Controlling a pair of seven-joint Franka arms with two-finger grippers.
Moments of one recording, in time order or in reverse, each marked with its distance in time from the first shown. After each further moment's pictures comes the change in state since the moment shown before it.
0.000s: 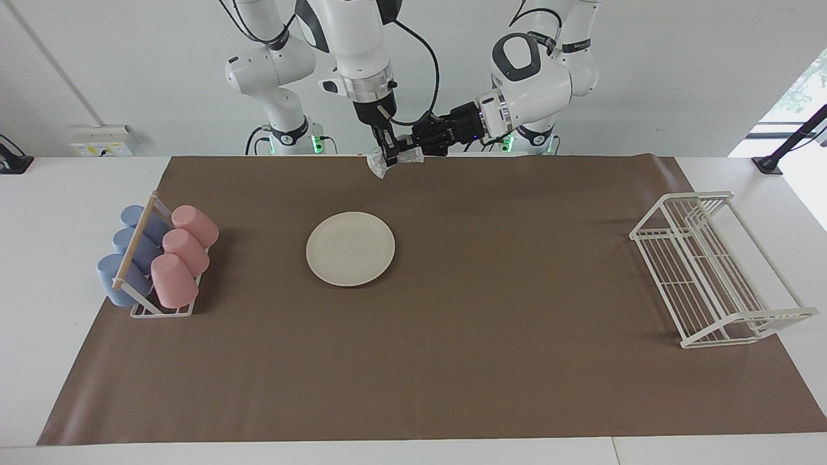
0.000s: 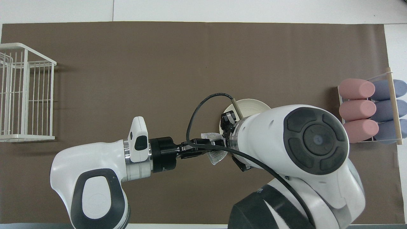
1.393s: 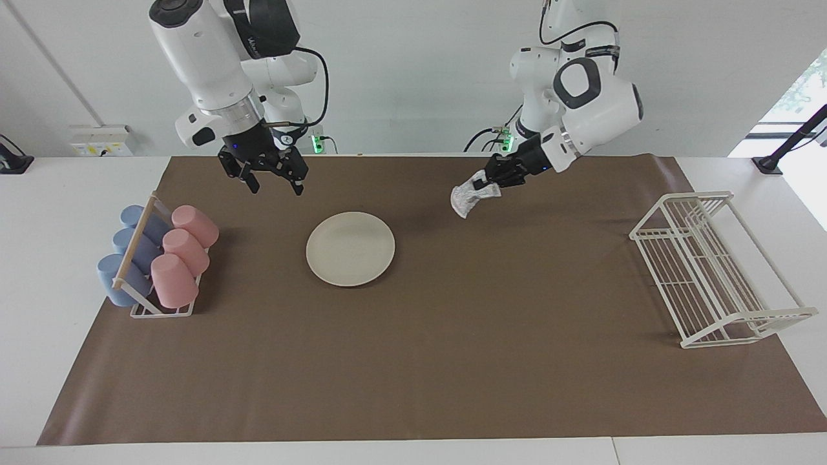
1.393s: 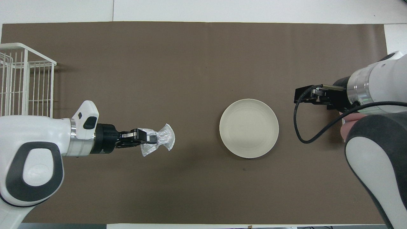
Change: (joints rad) left arm 0.437 -0.010 0.027 -0.016 0.710 -0.417 -0.126; right arm -0.438 -0.008 -0.009 -0.001 -0.014 -0.028 -1.536
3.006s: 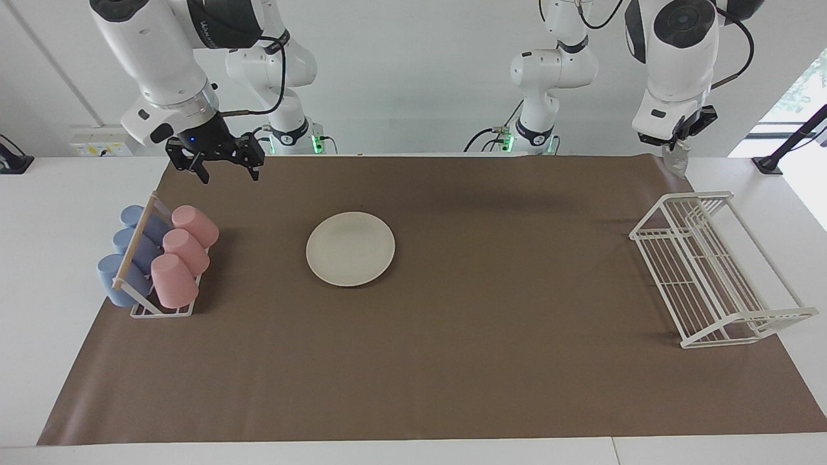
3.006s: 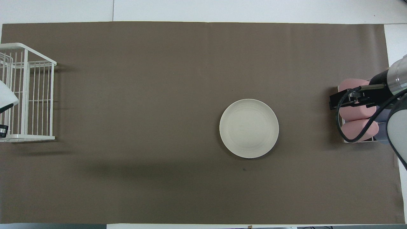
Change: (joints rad) left arm 0.152 0.104 -0.084 0.464 1.530 -0.518 -0.116; right arm -0.083 0.072 0.002 0.176 -0.114 -0.248 -0.224
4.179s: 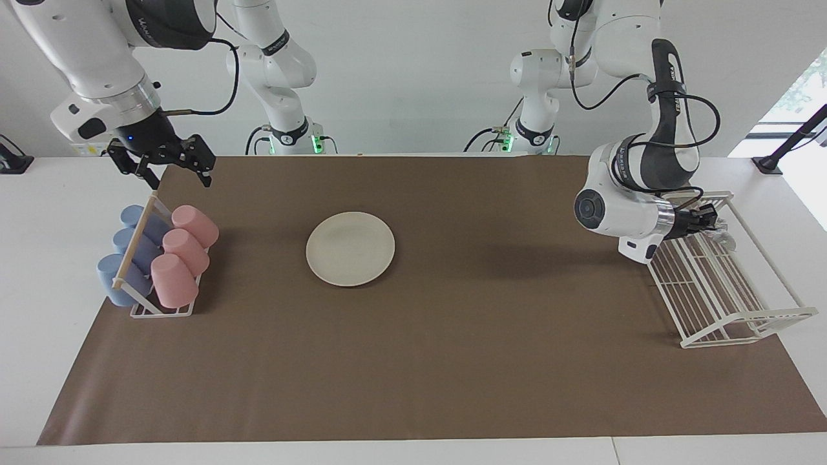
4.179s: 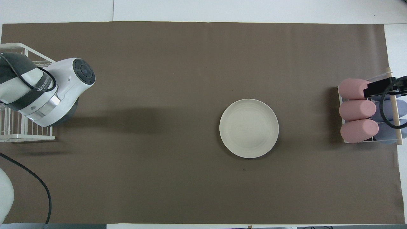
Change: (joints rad) left arm -0.024 0.416 -0.008 -0.019 0.473 0.145 -0.417; right arm -0.115 0.014 -0.019 0.051 -0.005 0.042 -0.133
